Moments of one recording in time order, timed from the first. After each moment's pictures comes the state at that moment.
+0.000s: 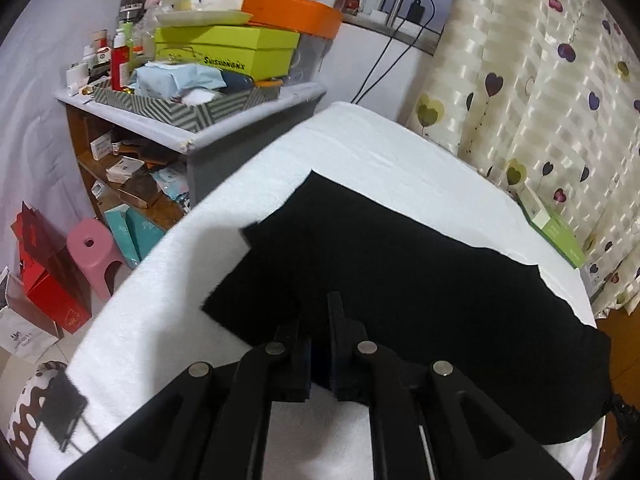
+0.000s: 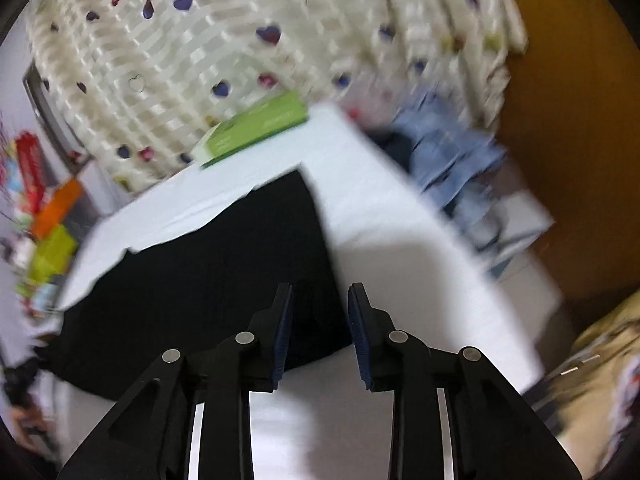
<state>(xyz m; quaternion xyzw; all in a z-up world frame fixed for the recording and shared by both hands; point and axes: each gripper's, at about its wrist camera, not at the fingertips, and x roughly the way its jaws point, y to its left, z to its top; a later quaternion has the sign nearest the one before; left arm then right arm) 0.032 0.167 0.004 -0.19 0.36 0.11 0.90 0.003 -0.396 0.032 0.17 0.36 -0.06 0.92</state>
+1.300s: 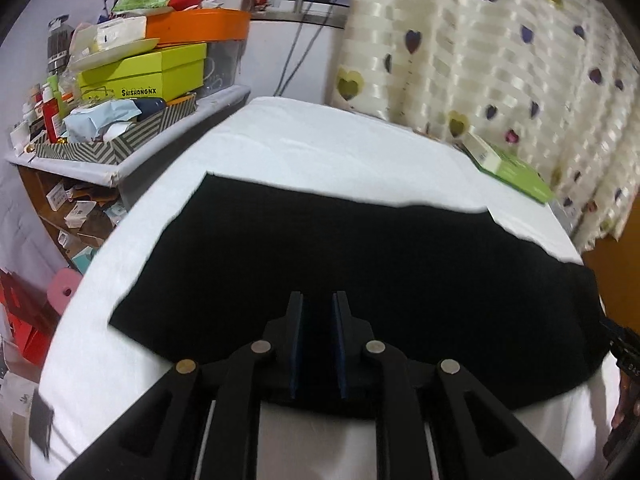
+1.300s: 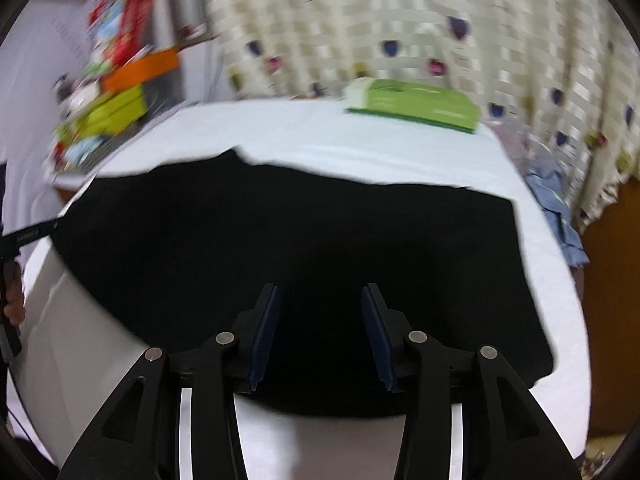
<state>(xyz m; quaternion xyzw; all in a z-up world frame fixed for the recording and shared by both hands) 0.042 0.099 0.010 -0.10 0.38 0.02 0.92 0.038 -0.248 0.018 -0.03 0.40 0.13 0.91</state>
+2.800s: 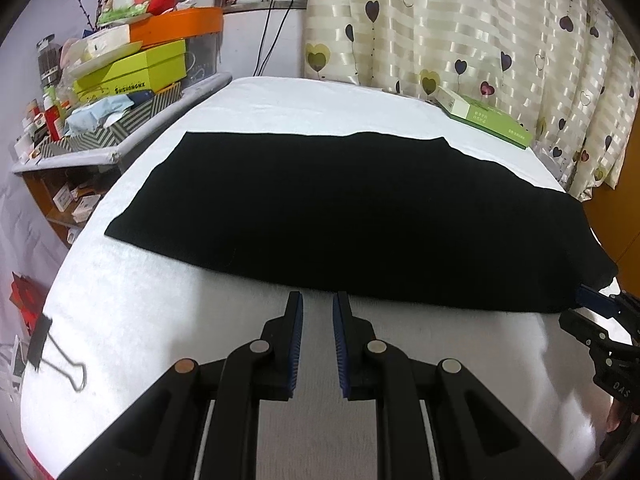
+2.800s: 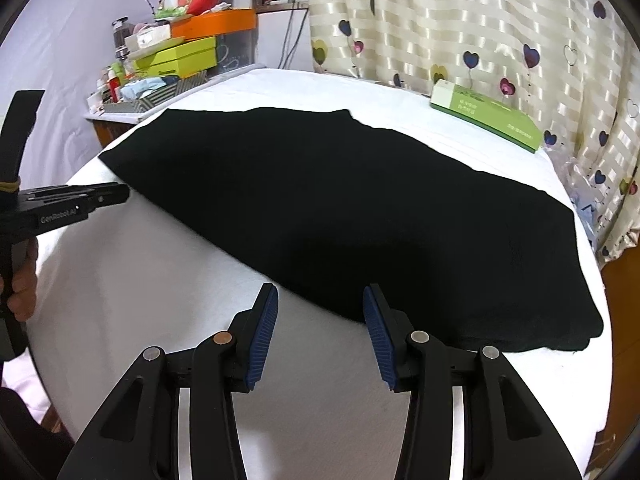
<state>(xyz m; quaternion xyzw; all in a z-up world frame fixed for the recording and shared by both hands) -0.014 0.050 0.003 -0.06 0.41 0.02 0.91 -0.022 -0.176 0.008 -0.09 0.40 0.19 0.89</state>
